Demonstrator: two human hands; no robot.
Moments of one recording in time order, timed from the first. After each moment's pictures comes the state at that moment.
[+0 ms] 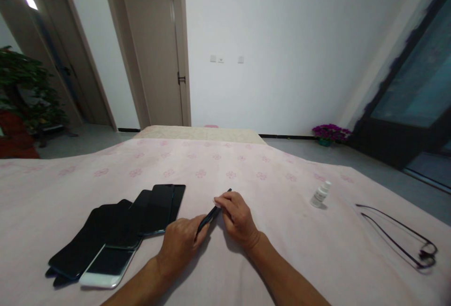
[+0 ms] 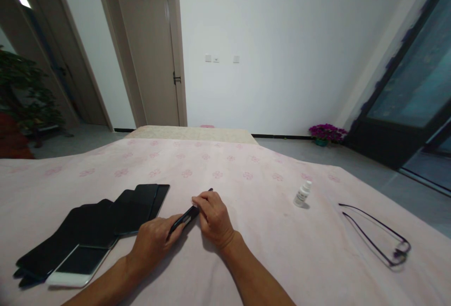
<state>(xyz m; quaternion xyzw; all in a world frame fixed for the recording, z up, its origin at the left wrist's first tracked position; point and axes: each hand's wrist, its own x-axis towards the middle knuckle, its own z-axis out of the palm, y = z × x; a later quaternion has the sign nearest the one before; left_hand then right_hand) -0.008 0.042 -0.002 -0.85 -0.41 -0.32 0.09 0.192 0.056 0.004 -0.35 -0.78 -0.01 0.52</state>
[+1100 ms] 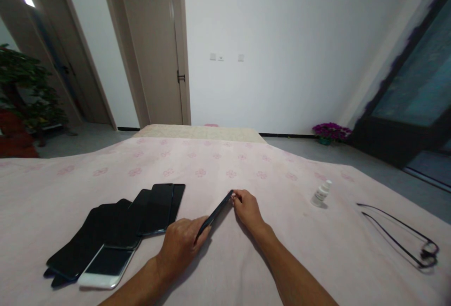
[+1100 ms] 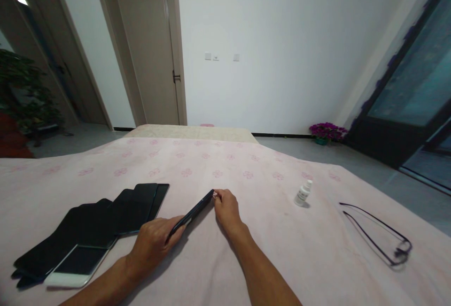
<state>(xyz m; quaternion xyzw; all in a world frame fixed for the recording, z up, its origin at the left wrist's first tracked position) -0.011 0.043 -0.009 -0.86 -0.37 -0.34 0.07 0.223 0.093 -0.019 -0.59 -0.62 0.14 0.50</state>
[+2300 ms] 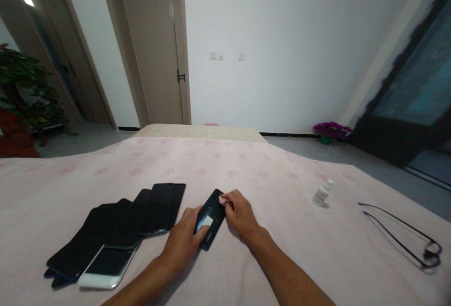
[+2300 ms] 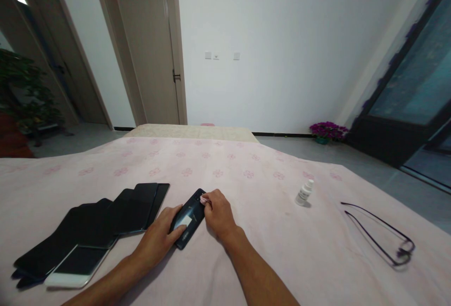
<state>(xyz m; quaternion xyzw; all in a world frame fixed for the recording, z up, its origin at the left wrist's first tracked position) -0.005 0.047 -0.006 -0.78 -0.51 -0.28 -0.24 0.201 0.078 -0.016 -0.52 -0.72 0.09 0.45</state>
